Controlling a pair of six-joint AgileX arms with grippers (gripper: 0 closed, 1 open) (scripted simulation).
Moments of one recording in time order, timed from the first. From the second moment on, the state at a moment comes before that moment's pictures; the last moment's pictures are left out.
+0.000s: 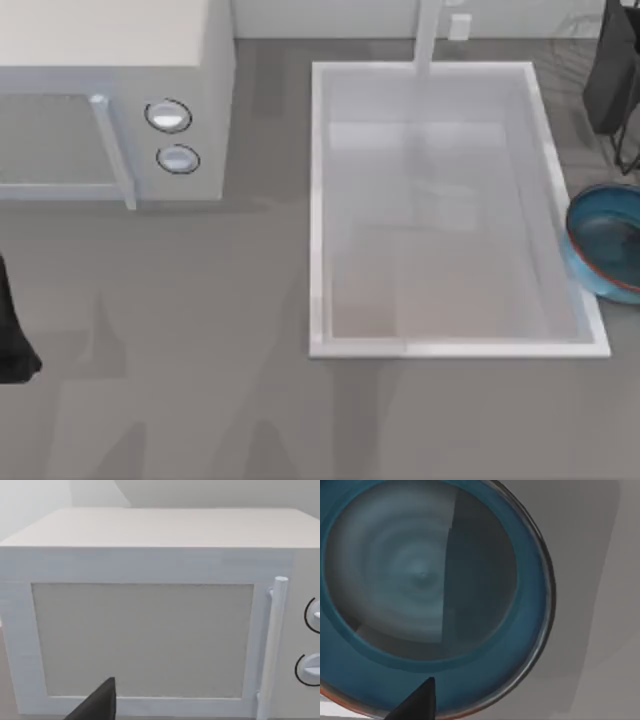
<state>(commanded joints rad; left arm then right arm) 0.00 0.00 0.00 0.00 0.00 0.00 -0.16 2.05 1.75 -1.28 -0.09 -0.14</state>
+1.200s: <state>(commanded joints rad) 0.00 0.00 0.00 0.00 0.00 0.00 -0.14 2.13 1.48 -0.94 -0.09 -0.12</state>
